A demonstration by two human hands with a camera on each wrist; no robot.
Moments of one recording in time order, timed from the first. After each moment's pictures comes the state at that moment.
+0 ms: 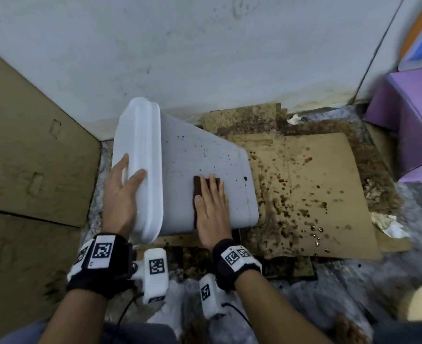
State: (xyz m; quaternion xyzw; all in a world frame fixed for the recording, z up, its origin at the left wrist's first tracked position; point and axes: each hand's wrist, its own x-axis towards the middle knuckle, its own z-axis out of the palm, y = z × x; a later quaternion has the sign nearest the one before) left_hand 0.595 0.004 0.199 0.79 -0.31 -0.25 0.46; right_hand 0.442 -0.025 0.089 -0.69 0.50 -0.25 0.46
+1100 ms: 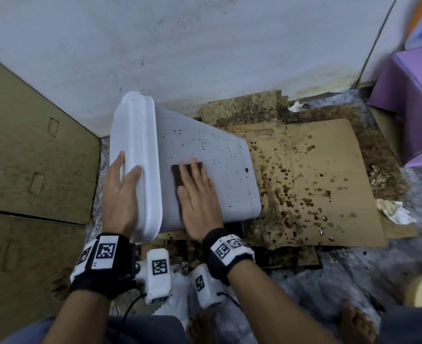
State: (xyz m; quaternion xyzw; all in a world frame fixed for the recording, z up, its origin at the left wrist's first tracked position) left_hand 0.589 0.009 0.197 0.82 -0.33 -0.22 0.40; right_hand 0.460 -0.027 0.105 -0.74 0.45 -0.27 0.42
